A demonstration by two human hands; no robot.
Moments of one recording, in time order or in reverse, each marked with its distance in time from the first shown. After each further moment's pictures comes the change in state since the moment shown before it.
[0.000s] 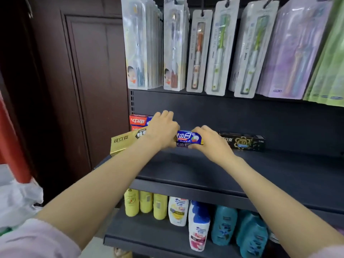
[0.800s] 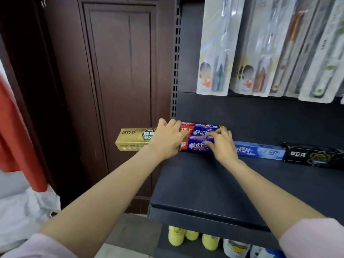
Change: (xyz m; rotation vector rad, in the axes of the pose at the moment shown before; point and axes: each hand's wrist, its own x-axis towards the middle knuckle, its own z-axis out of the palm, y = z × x) left_hand 0.012 -0.179 0.121 0.054 0.028 0.109; right_hand 0.159 -0.077 0.141 0.008 0.158 0.266
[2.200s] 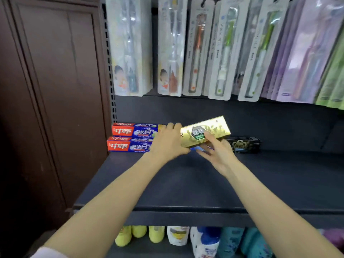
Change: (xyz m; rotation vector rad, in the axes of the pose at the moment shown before) left_hand 0.065 0.157 -0.055 -0.691 0.081 -0.132; right_hand -0.072 0.112 -0.120 1.494 -0.016 0.501
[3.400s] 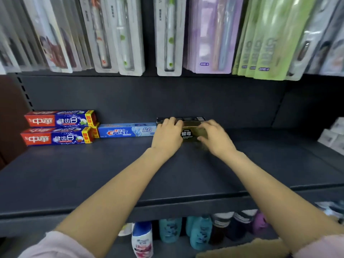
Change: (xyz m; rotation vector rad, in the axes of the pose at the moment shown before) left_hand 0.061 0.175 0.128 0.137 -0.014 0.117; right_hand 0.036 -0.058 -0.210 -1.565 0.056 -0.398
